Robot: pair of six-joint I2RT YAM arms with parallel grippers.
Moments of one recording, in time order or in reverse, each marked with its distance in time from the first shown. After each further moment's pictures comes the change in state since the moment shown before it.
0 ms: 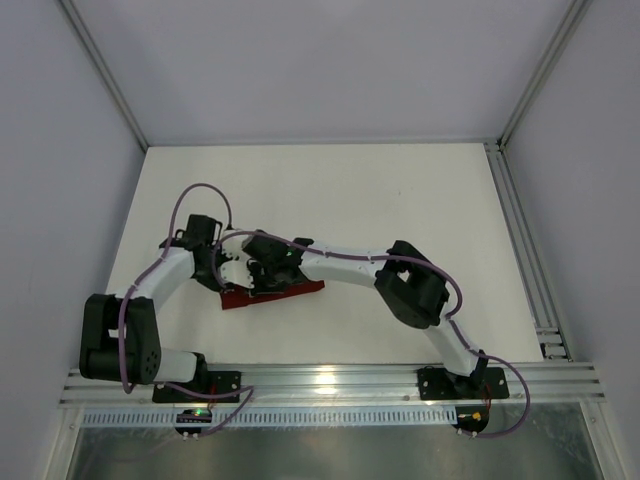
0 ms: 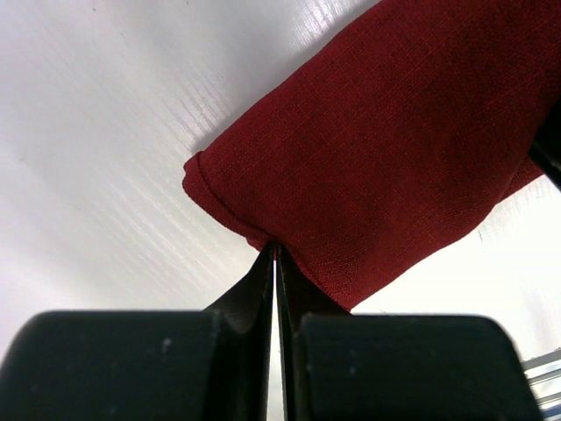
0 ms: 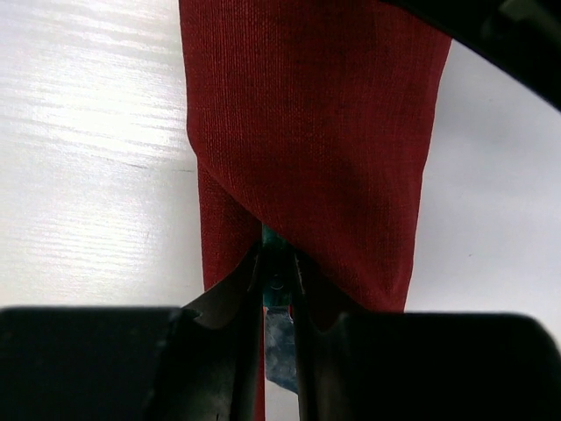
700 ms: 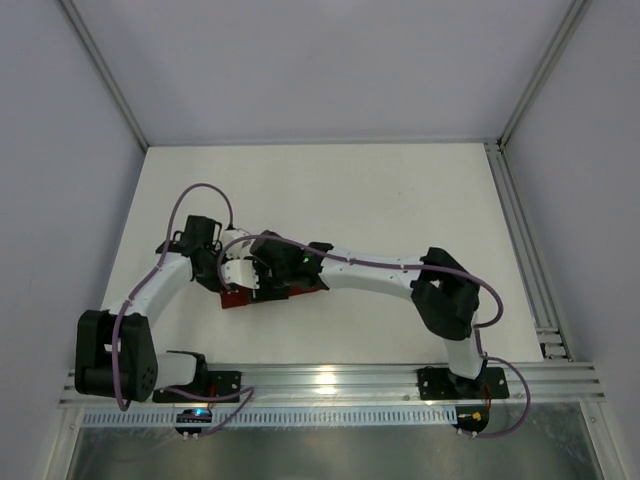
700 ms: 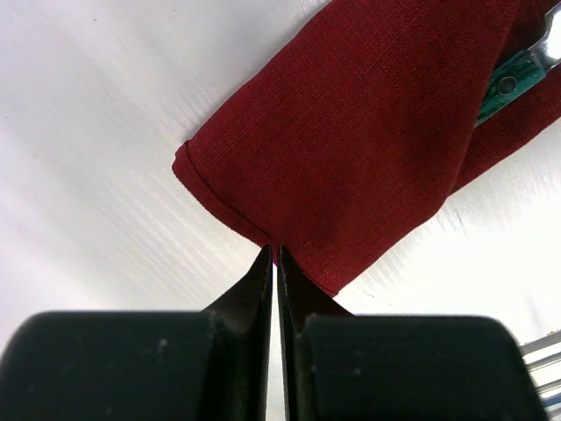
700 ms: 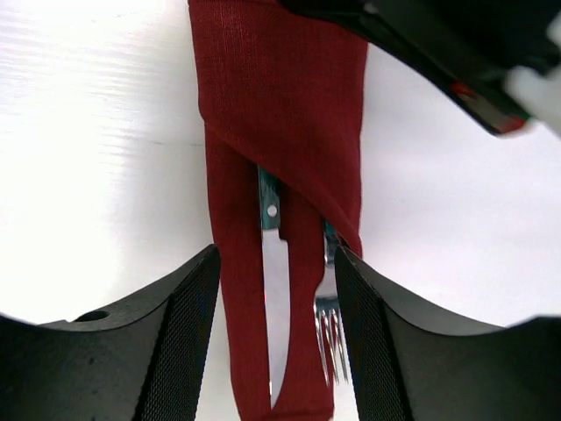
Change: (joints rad) left arm -0.013 -0.070 -0.004 -0.026 0.005 0.018; right arm 0.038 -0.171 -0.142 0.084 0.107 0.027
